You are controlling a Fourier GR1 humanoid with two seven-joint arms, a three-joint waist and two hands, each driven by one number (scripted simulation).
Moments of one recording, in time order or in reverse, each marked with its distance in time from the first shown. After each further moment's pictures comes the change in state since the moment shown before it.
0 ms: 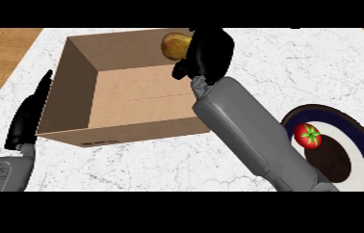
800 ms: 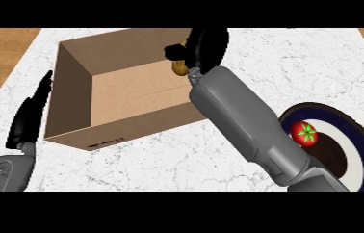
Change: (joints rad) left arm -0.010 -0.006 0.011 0.028 -0.009 -0.002 -0.002; right arm -0.110 0.004 0.017 0.257 -0.096 -0.487 -0.098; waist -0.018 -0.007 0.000
